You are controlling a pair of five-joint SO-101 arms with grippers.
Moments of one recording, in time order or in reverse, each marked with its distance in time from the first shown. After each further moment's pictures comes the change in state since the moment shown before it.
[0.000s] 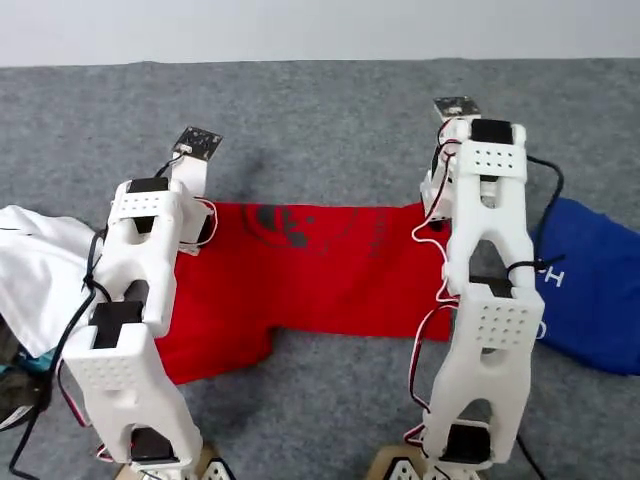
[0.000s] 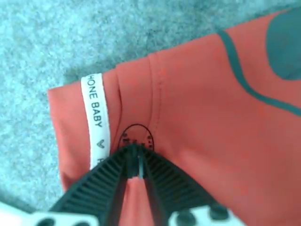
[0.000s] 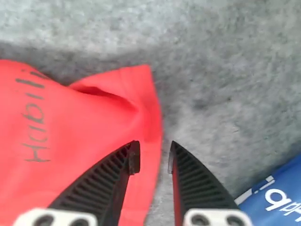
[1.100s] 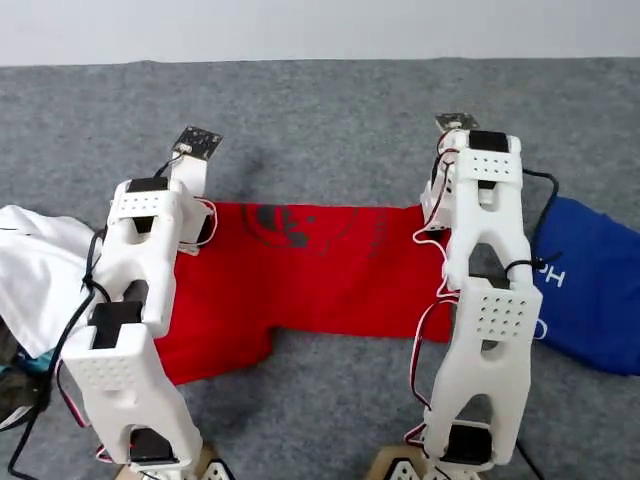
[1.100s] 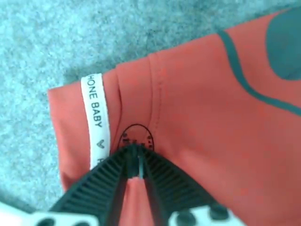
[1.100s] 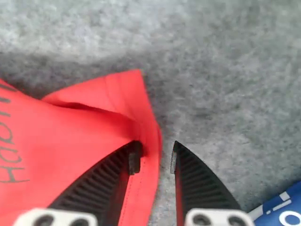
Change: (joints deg) left arm 0.0 0.0 0.0 0.0 0.0; right arm 1.2 5.8 0.0 -2.5 -0.4
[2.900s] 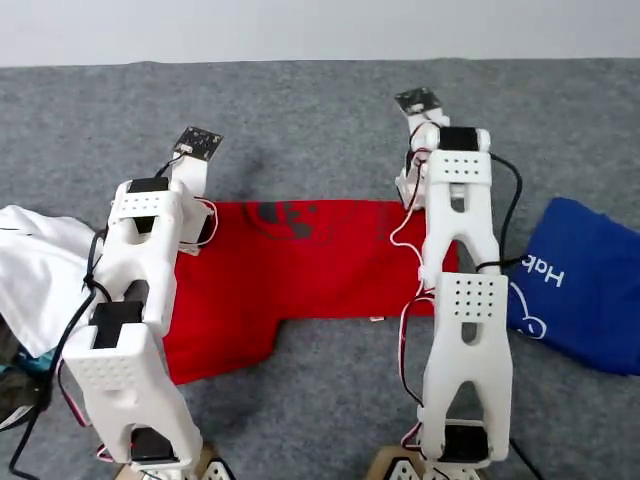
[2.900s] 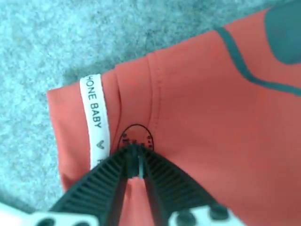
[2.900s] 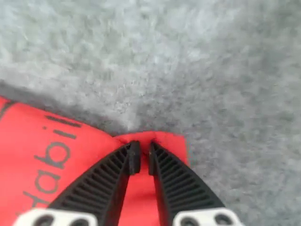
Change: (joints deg) left arm 0.0 0.0 0.0 0.0 0.0; right arm -3.4 18.8 -29.3 -1.1 10.1
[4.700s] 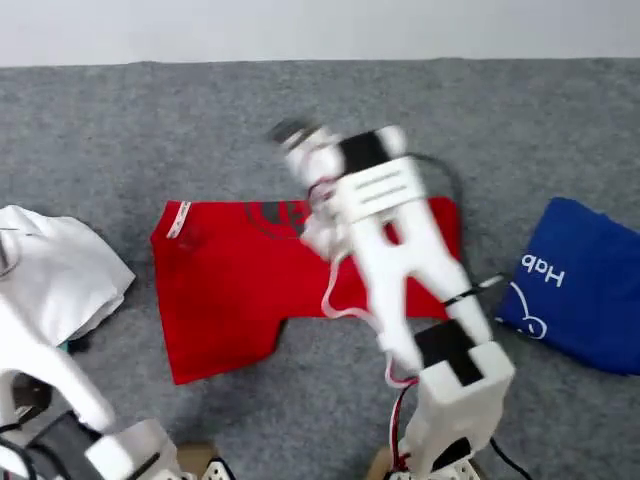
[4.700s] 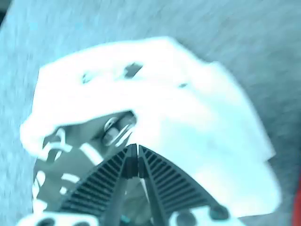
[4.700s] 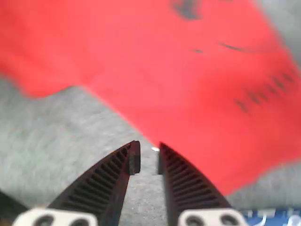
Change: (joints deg) left arm -41.5 -34.7 3.4 10.5 -2.2; right arm -30.6 -52.0 50.2 12.1 4.4
